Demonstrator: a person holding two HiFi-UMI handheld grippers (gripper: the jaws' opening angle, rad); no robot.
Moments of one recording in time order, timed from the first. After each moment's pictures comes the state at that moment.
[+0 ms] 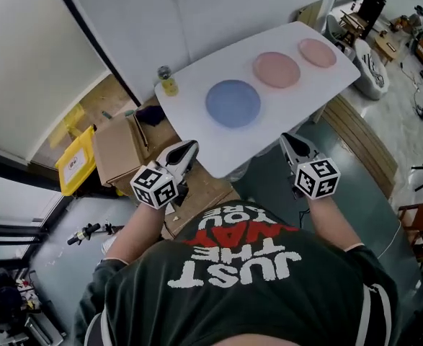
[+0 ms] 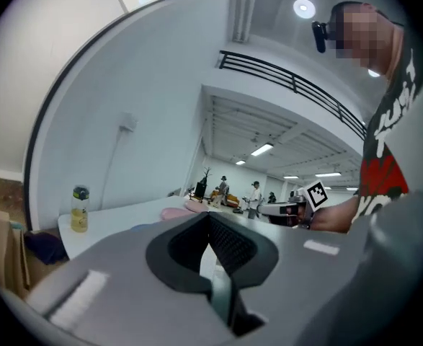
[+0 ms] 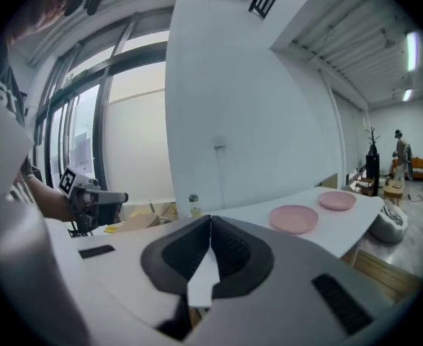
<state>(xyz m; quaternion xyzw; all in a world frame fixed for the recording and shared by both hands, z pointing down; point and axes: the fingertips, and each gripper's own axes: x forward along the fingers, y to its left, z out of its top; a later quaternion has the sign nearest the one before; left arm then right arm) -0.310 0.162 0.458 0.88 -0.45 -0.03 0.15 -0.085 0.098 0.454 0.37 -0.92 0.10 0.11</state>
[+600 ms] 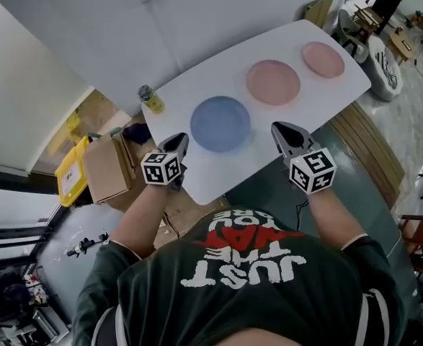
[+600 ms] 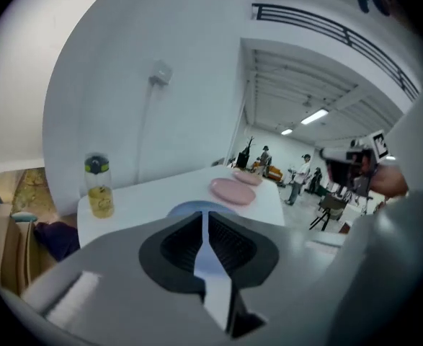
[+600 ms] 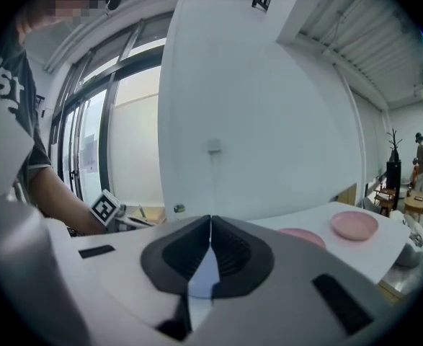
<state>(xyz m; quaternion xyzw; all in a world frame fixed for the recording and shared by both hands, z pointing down) -0.343 -0.027 0.582 0.77 -0.57 0.11 0.25 -0.090 -0.063 0.442 0.31 -0.94 0.08 0.11</state>
